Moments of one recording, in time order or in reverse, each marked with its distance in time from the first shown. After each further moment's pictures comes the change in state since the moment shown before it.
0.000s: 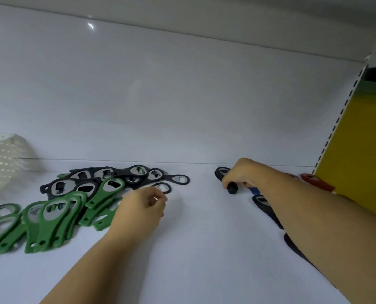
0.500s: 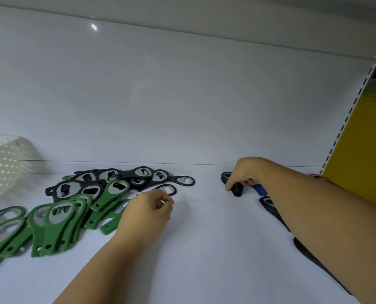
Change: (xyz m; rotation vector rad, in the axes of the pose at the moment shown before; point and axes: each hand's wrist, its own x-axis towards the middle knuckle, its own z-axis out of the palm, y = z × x) left_hand 0.002 0.001 0.002 0.037 -0.023 -0.011; right_hand 0.021 -0.011 -0.007 -0.222 -0.204 0.043
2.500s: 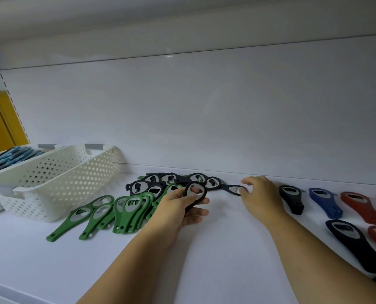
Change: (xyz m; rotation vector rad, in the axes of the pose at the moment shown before) left_hand -0.006 0.011 -0.025 -0.726 0.078 -0.279; right_hand -0.017 -0.048 0.089 0.455 0.550 -0.574
